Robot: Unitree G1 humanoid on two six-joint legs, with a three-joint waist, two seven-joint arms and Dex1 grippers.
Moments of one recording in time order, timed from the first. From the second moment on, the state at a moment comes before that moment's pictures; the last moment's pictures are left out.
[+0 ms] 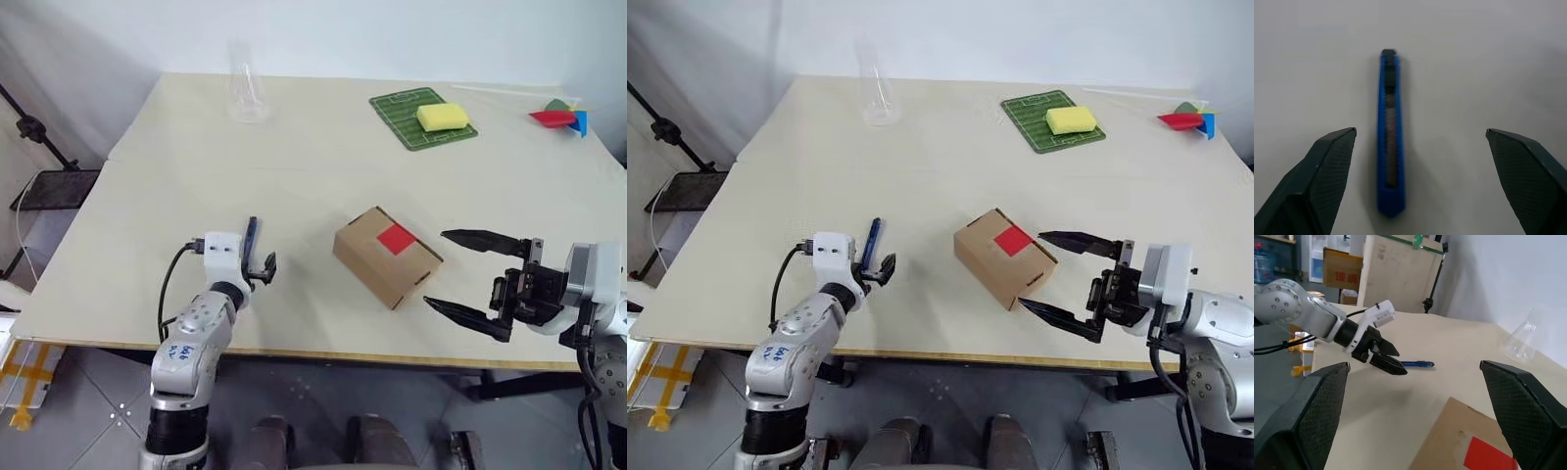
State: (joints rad) left arm -0.22 0.11 0.03 -0.37 -0.13 0.82 0.10; right arm -0.06 -0.71 -0.34 -0.42 0.72 0.12 1.16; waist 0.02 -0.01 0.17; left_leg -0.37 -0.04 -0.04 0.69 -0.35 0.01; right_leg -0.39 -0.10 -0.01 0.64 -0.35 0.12
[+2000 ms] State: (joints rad) left arm -0.55 0.52 -0.48 -0.13 -0.01 0.41 -1.16; right arm 0.17 -0.97 -0.02 -0.67 0.36 0.35 0.85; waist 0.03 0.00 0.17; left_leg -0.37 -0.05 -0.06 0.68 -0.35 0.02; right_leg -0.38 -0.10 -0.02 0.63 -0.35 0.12
